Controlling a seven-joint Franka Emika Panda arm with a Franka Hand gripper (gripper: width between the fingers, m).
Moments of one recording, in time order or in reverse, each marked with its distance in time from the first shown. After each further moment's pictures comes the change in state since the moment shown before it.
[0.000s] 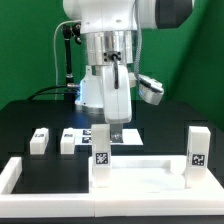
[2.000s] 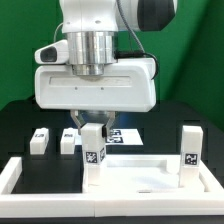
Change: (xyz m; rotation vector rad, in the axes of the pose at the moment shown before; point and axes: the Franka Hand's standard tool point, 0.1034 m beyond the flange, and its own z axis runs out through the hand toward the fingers) arm 0.033 0.013 -0.002 -0.010 0.030 -1.117
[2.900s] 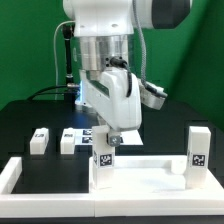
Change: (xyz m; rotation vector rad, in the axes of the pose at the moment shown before) arm 0.005 -0.033 0.006 -0.051 -0.056 0.967
